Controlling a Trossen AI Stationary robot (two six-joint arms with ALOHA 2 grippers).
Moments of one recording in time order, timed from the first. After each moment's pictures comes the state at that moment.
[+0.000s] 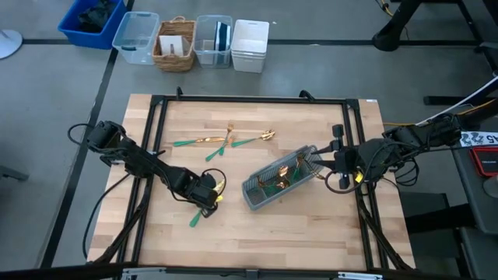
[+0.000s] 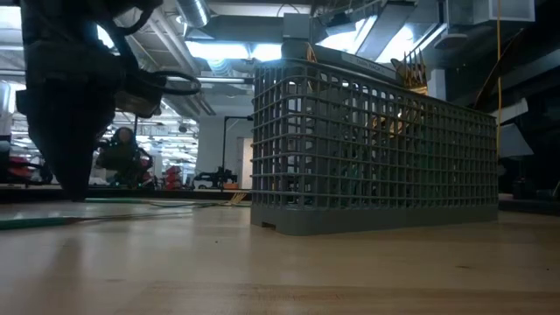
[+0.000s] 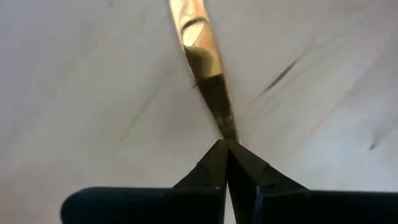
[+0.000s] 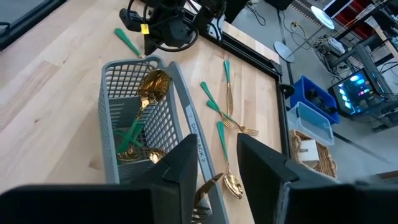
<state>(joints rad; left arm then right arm) -0.42 1.56 0.84 -0.60 -0.09 -1.12 0.42 0.94 1.20 -0.84 0.42 -0.27</state>
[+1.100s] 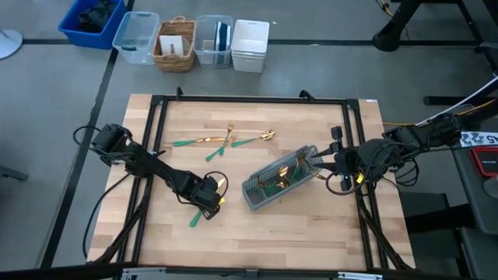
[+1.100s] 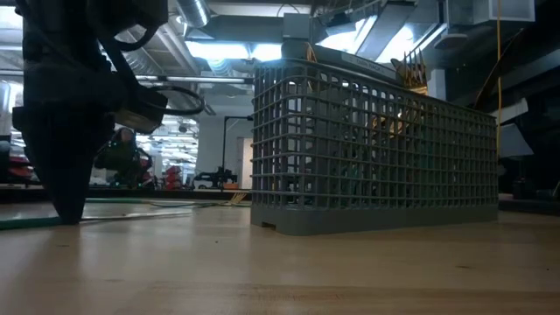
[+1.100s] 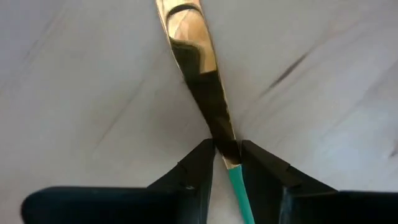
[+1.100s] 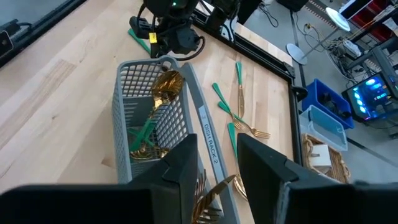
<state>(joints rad) -0.42 1.66 0.84 -0.59 -0.06 -1.14 0.42 0.94 1.20 -0.85 0.38 -0.27</state>
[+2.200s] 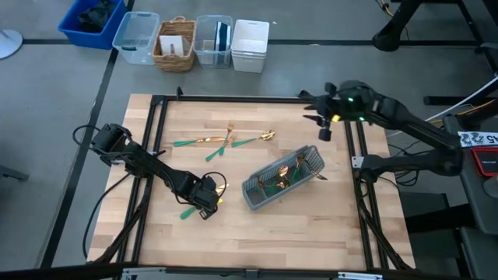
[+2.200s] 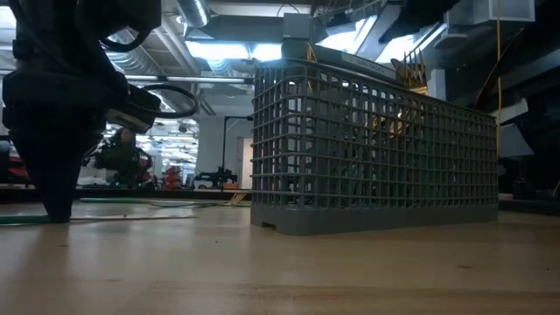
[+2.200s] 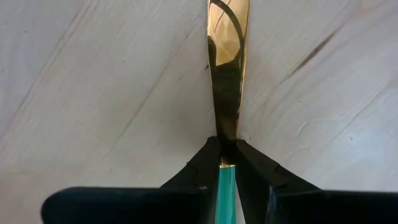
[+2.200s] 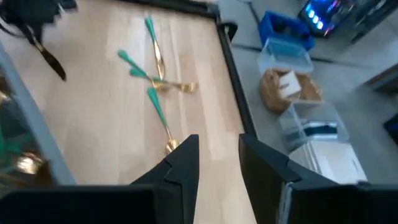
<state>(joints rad) -0.42 1.66 0.84 -0.63 -0.08 -1.10 -0.44 1.02 1.20 -0.74 -0.09 -0.43</state>
